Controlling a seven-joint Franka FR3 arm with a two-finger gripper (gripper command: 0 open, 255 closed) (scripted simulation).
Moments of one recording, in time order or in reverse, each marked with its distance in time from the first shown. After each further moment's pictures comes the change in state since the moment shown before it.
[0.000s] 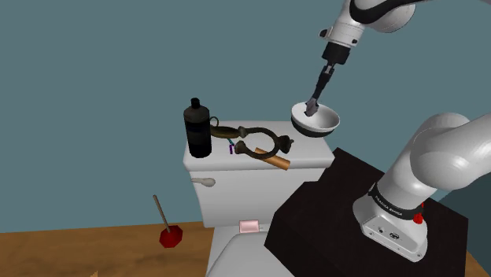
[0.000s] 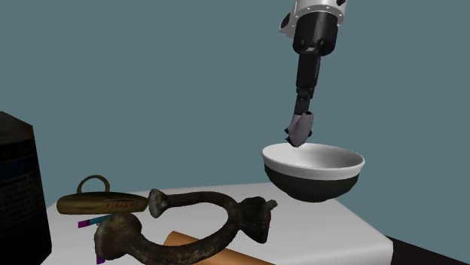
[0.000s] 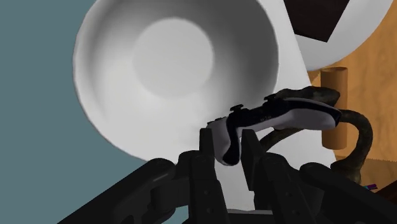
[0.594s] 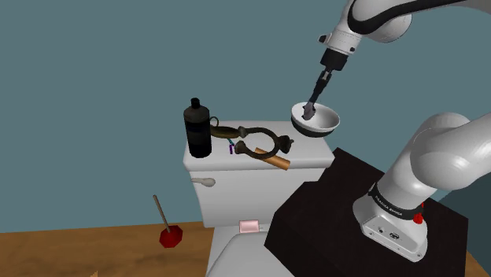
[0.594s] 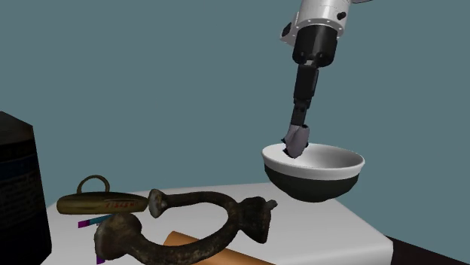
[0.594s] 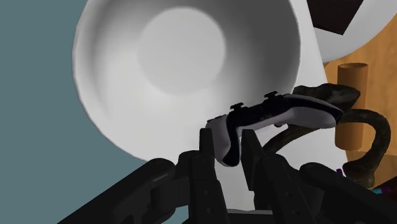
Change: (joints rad) arm 0.010 -0.001 -0.024 -0.059 0.002 0.104 -0.032
